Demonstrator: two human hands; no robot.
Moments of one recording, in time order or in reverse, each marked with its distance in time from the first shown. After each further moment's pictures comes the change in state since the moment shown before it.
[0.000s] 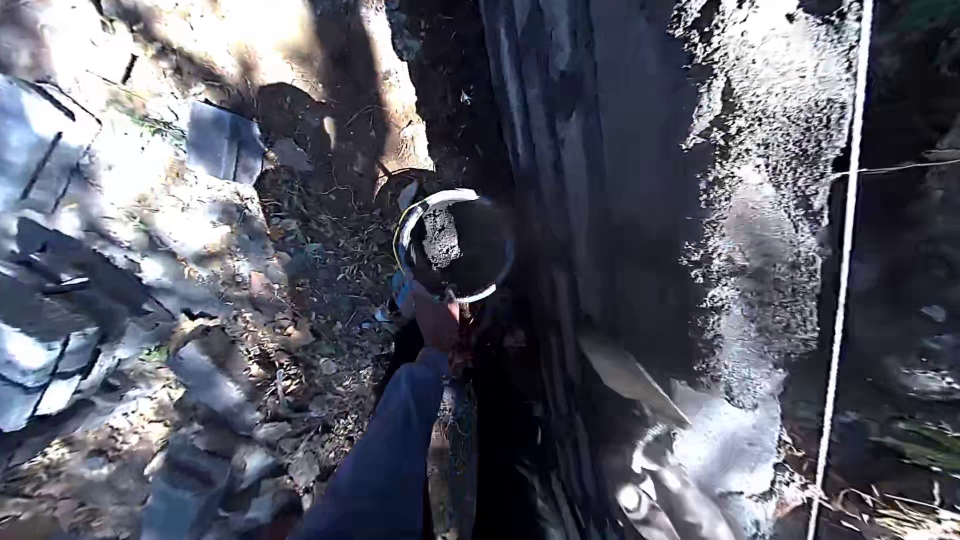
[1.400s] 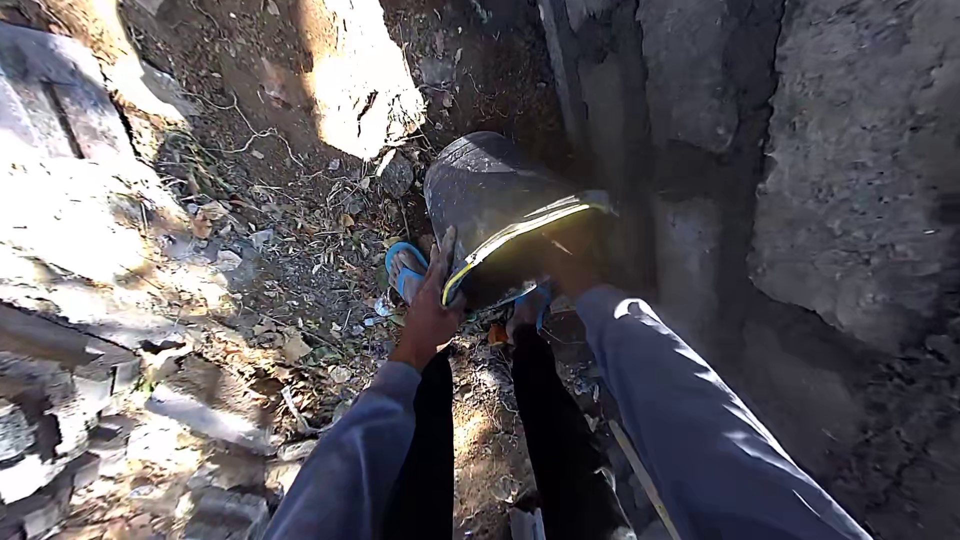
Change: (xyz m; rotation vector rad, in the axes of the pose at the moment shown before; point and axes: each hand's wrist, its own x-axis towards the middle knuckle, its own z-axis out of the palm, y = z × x) left_hand 0.122 -0.140 0.023 0.187 -0.612 0.282; right_hand 0.393 0.260 0.135 -0.842 -0.012 0.370
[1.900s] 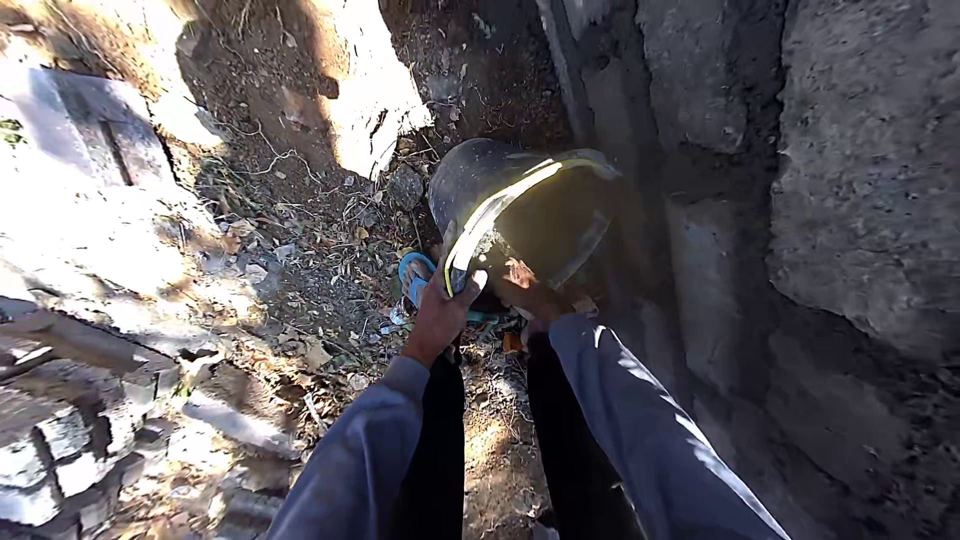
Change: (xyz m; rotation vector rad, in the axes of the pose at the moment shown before) left_hand 0.008 0.025 -0.004 -0.318 0.024 -0.160; right_hand -0.013 -0.041 0.039 0.589 -0.336 -0.098
